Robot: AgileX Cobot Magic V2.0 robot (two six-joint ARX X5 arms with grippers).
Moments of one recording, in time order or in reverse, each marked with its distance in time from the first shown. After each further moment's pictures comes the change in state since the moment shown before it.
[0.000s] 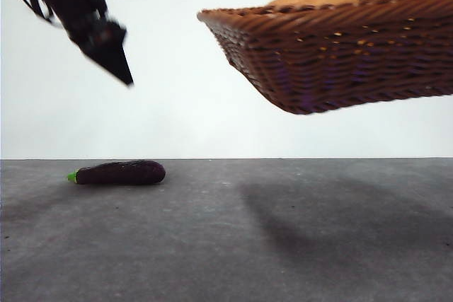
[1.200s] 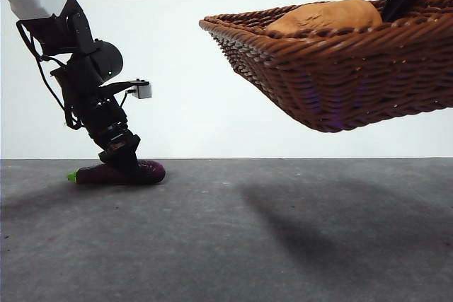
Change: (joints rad) left arm 0.047 0.463 0.192 0.021 0.090 0.088; right arm -0.012 0.000 0.000 -0.023 0.000 -0.081
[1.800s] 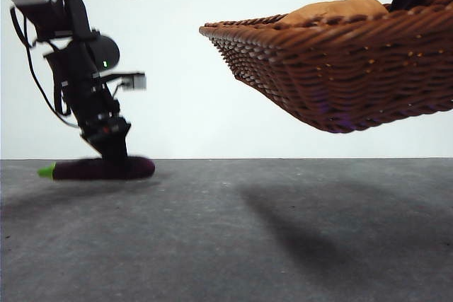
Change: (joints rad) left arm 0.002 -0.062 0.002 -0.153 -0.030 -0.122; right arm 0.000 0.000 0.000 -0.050 0.000 0.000
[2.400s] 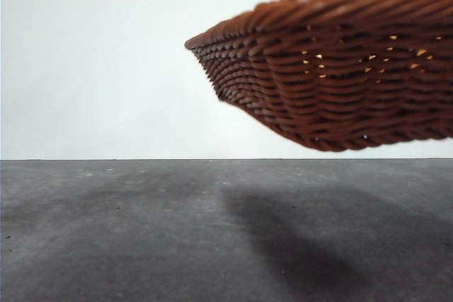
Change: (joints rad) left arm -0.274 -0.723 -0.001 -0.284 0.097 -0.032; right arm 0.000 0.000 -0.161 0.049 -0.126 0.042
